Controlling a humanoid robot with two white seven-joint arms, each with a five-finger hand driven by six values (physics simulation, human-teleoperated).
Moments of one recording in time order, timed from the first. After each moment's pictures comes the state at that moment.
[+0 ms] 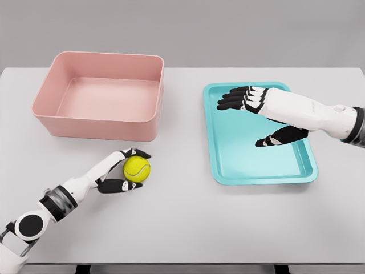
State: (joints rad) left arm -0.02 0.64 -0.50 -1.75 0.07 -0.09 -0.15; right arm -0.41 -0.79 0.34 -1.74 -0.05 -0.61 0.61
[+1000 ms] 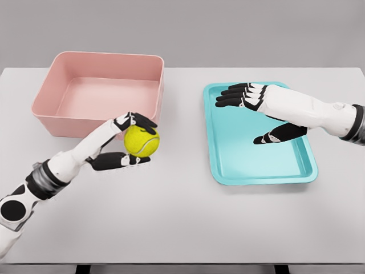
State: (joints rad) left arm -0.15 0.65 -0.46 -1.77 0.10 -0.56 -0.15; right arm -0.42 -0.78 0.33 -1.75 -0.05 -0.61 0.61
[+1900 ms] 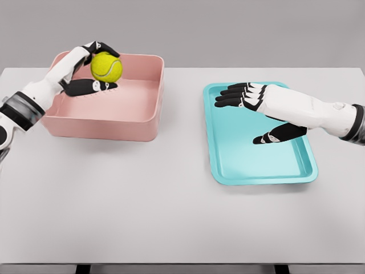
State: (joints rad) left arm -0.48 0.69 -0.46 -1.61 0.23 -0.05 -0.16; right arm -0.42 -0.77 0.33 -1.75 -0.04 -0.61 0.61
